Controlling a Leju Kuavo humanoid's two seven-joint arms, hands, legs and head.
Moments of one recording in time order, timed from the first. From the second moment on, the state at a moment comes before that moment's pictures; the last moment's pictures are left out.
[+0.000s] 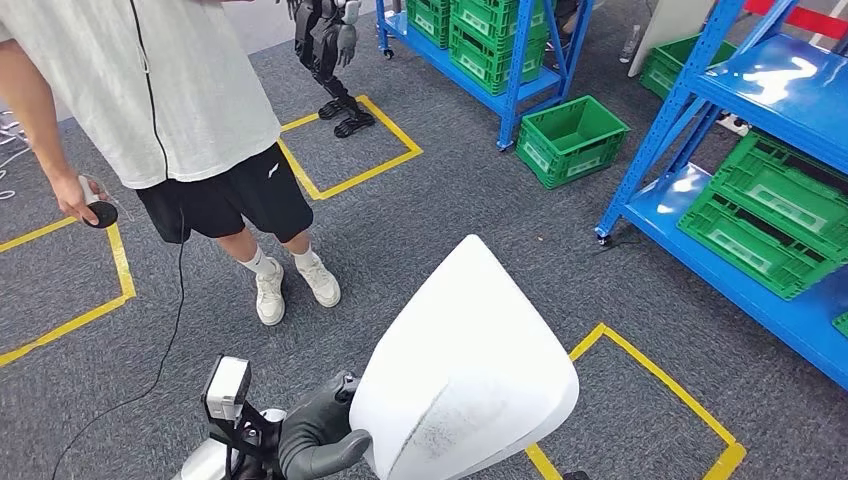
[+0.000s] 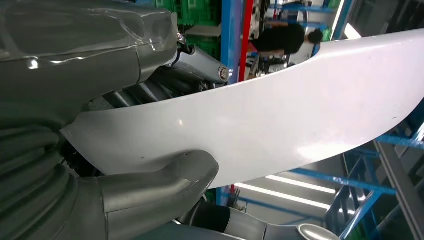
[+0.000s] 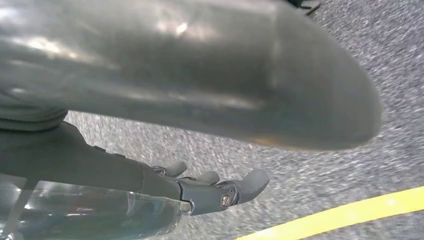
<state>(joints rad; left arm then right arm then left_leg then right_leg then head) -0.09 0.18 -0.71 -1.66 0.68 -0.69 -0.35 -0.01 -0.14 0.79 -0.25 -0.65 -0.11 0.00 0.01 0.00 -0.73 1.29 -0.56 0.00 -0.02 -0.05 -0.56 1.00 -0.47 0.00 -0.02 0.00</state>
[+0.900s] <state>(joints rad) -0.20 0.18 -0.77 -1.61 0.73 -0.65 -0.31 -0.04 -0.10 0.77 -0.26 -0.68 -0.07 -0.01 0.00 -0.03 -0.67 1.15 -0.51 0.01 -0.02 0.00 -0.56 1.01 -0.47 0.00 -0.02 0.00</state>
